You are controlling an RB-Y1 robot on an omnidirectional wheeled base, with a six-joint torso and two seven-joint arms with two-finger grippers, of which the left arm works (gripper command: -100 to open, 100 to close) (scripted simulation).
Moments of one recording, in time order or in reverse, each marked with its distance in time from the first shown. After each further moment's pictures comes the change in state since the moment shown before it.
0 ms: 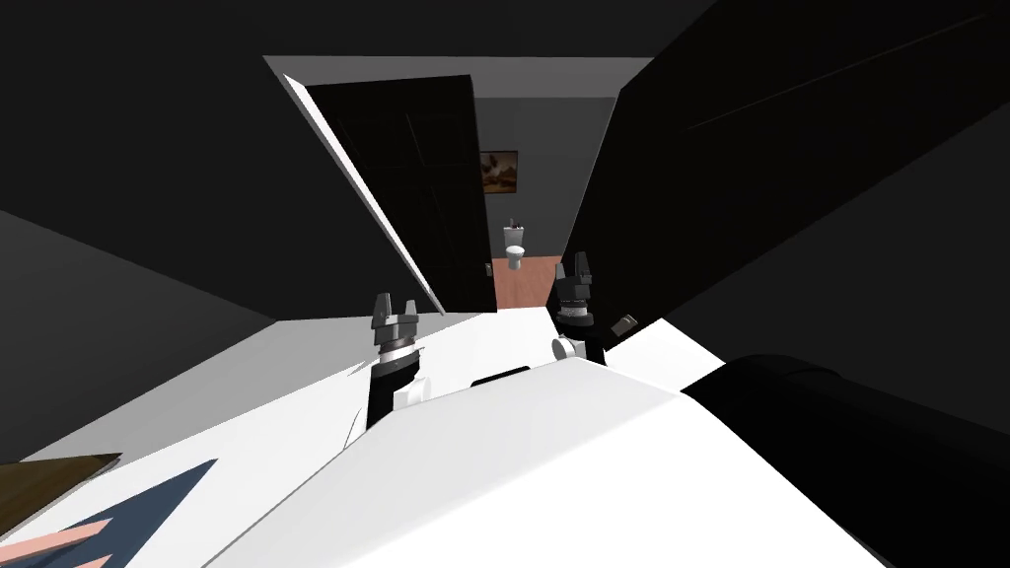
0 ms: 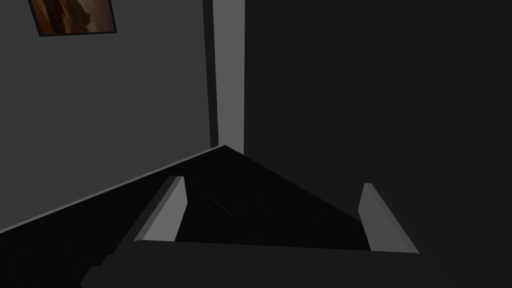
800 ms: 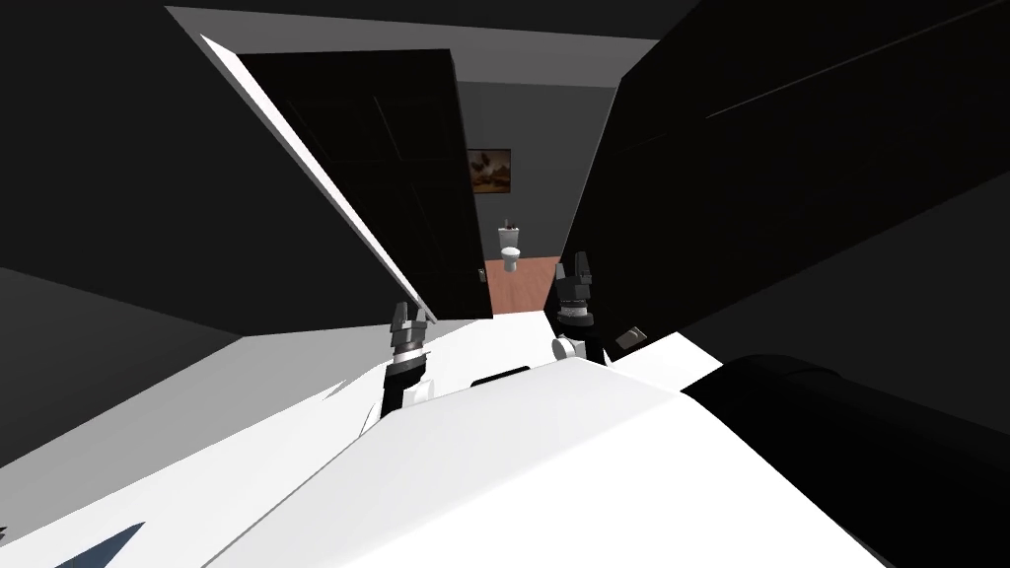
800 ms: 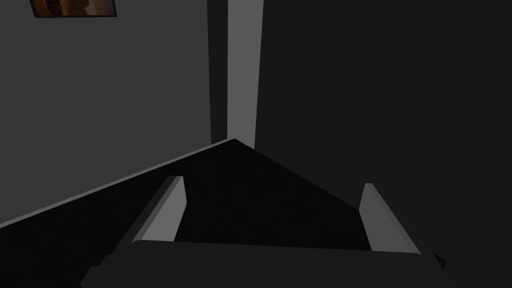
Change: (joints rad) arm -0.034 0.045 0.003 0.177 0.011 -0.049 0.010
